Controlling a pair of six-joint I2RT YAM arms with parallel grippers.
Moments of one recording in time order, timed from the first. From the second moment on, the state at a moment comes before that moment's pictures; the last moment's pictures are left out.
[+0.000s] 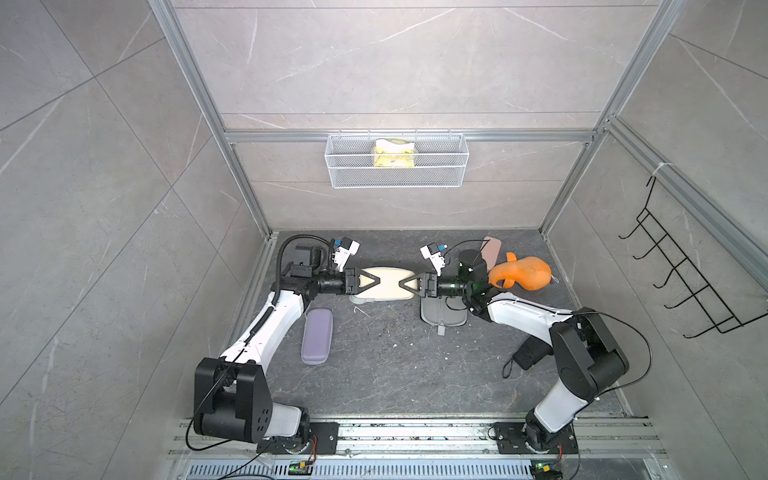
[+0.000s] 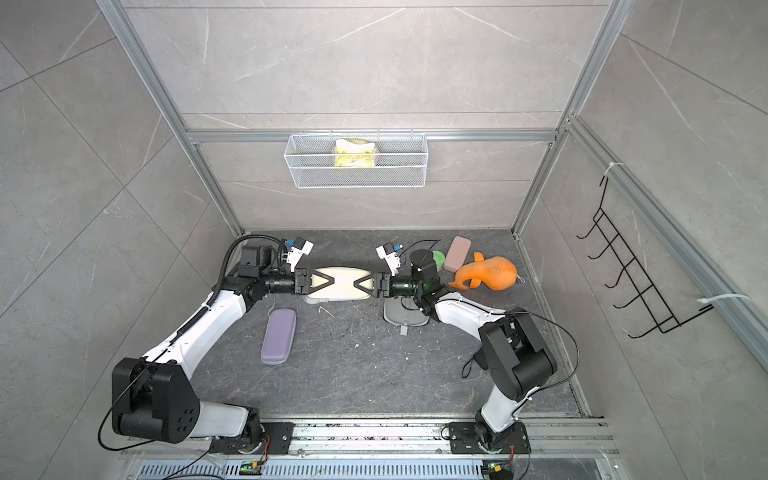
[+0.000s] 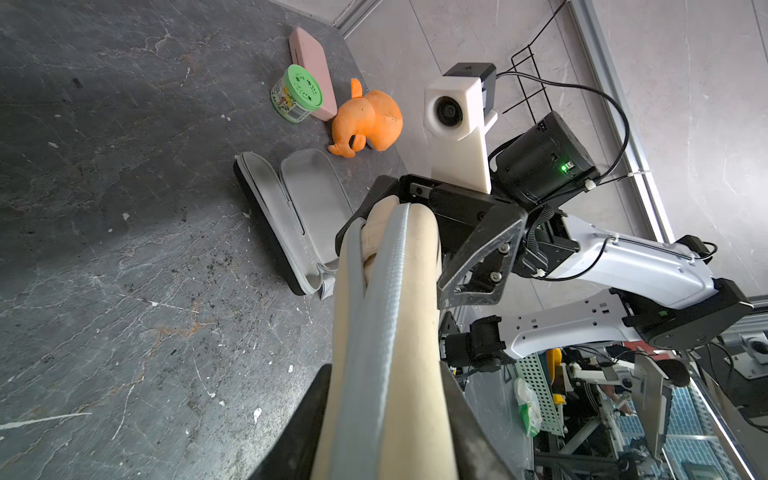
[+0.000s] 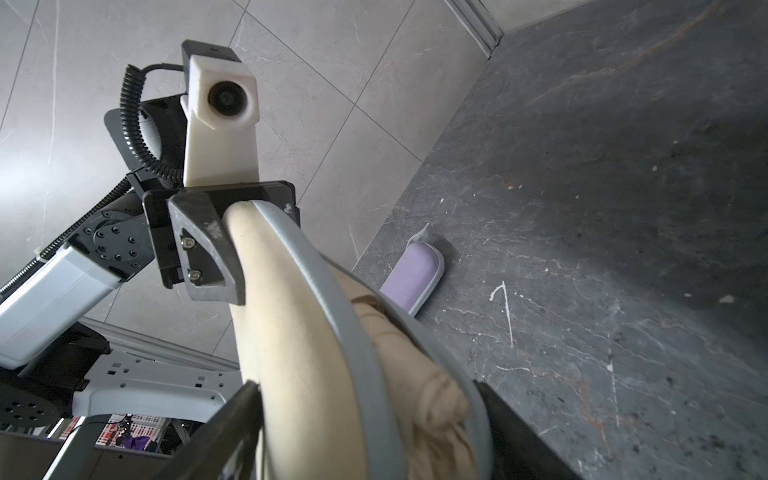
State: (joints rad) left arm -0.18 1.40 1.09 -0.38 1.07 -0.29; right arm 0.48 1.71 1.01 0.48 -0.91 0.73
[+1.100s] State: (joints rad) left arm -0.17 0.99 0.51 0.44 0.45 -1.04; right arm 0.52 1.76 0.90 0.91 -0.57 1.13
